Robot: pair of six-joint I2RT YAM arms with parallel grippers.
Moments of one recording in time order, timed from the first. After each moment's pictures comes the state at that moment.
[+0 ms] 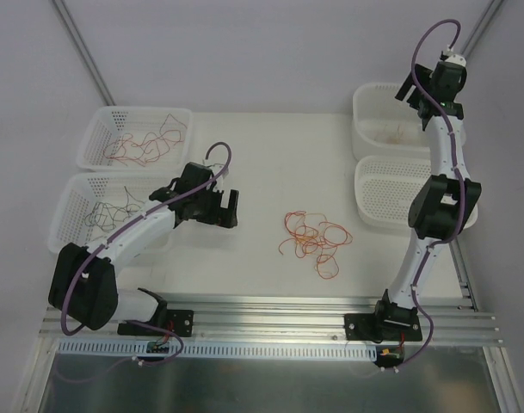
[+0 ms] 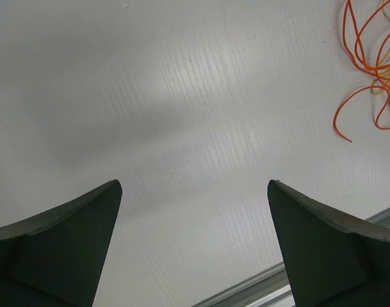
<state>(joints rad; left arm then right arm) -0.45 1.33 0.91 -0.50 0.13 -0.22 -0.17 2.13 2.12 -0.38 0.04 0.25</state>
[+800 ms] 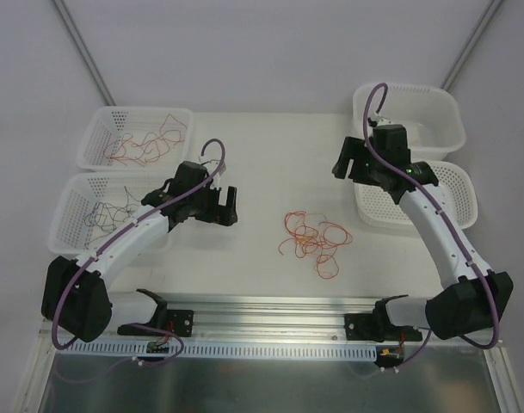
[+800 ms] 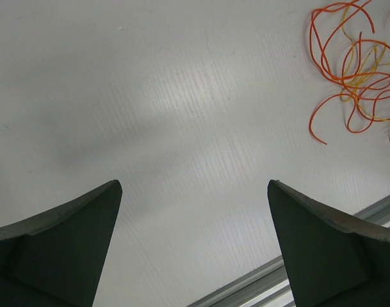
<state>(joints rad) -0.45 1.25 0.91 -0.50 0.15 -0.23 0.25 1.32 1.33 -0.67 -0.02 0.35</state>
